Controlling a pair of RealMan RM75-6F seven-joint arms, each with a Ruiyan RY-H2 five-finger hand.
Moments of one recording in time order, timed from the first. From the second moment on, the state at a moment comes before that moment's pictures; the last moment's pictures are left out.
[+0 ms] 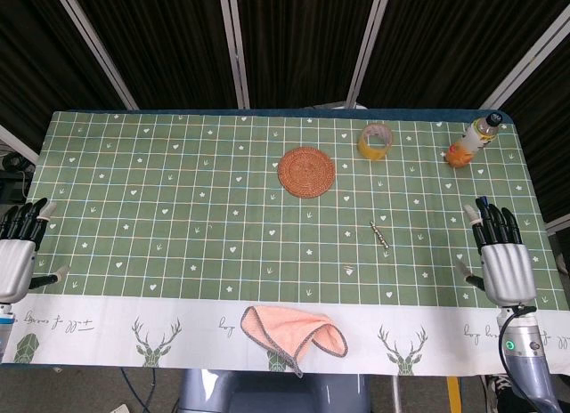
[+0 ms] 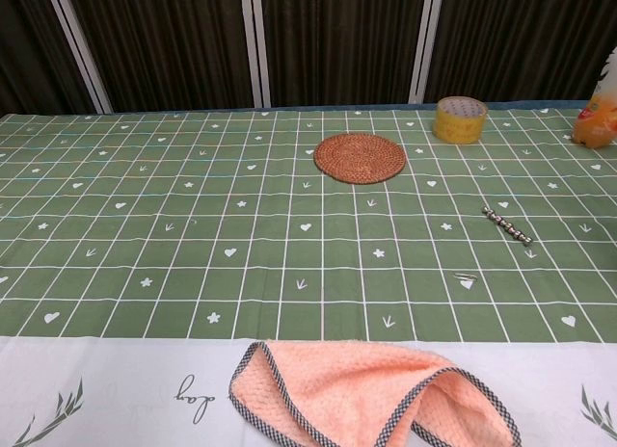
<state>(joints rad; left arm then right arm) -0.21 -1.15 -0.09 -1.50 1.43 1.41 0.07 0.24 -1.28 0.13 -1.47 -1.46 1.50 -0.16</state>
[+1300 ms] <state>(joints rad) -0.22 -1.14 -0.11 -1.50 1.41 1.40 0.01 0.51 -1.66 0.30 -1.29 -1.14 1.20 -0.43</state>
